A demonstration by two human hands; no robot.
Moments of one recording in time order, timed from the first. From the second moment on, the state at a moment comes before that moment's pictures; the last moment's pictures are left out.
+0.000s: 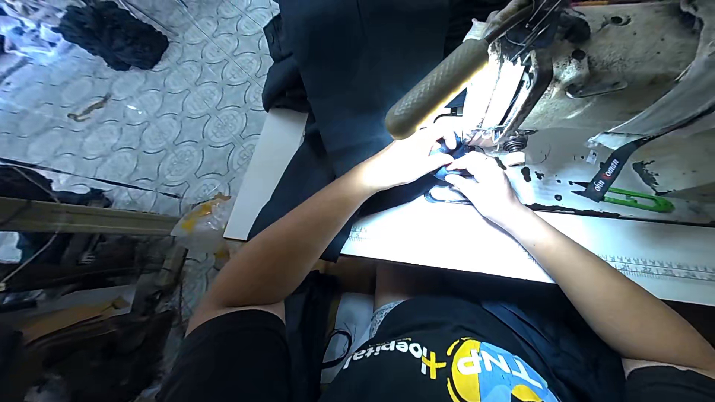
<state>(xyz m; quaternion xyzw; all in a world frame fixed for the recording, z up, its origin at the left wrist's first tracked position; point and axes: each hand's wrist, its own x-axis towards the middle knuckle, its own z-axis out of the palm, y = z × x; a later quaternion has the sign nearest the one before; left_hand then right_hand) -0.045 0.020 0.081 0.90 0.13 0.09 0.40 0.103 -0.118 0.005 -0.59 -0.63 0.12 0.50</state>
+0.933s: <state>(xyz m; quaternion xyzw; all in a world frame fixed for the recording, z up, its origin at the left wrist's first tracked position) -0.057 -0.024 0.023 0.99 0.04 0.09 0.05 0.112 -0.167 -0.018 -0.59 -0.74 -0.03 0.32</state>
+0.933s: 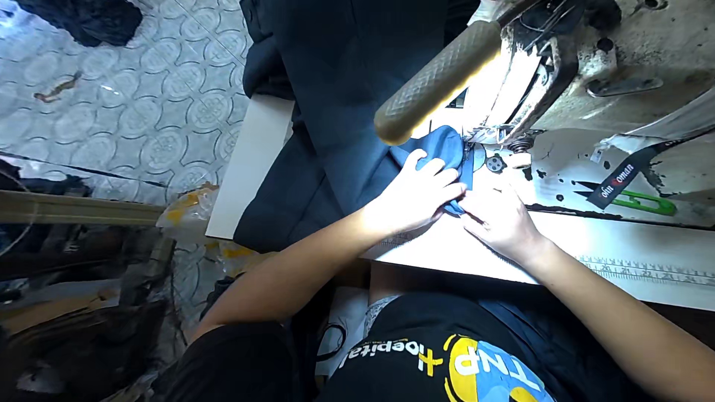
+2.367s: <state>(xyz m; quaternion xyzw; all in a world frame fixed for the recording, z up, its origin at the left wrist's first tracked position) -0.062 -0.031 0.029 1.00 -0.01 0.09 0.00 0.103 -0.178 -0.015 -0.61 -0.73 -0.01 0.29</state>
